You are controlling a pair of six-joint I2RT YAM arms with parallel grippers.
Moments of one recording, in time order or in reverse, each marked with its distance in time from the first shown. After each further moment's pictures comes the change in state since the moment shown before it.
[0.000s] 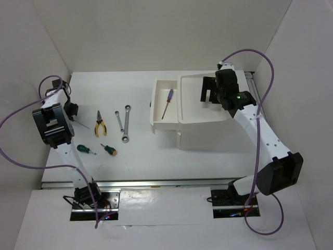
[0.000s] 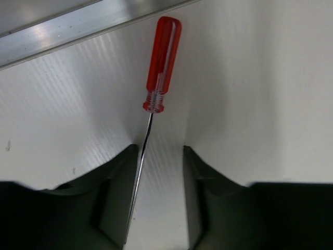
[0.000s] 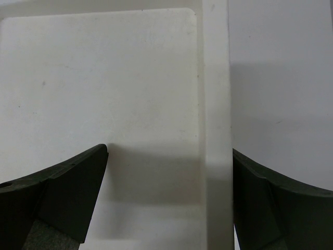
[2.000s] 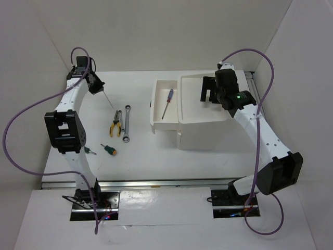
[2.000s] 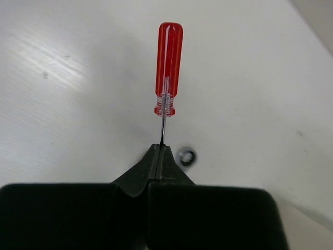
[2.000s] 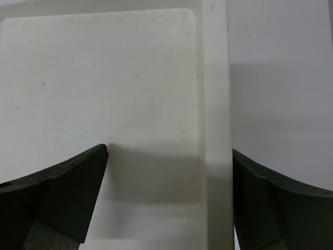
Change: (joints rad) left arm -0.332 -0.211 0.069 0.077 0.200 0.249; right arm 0.002 0.002 0.008 -0.007 0.008 0.002
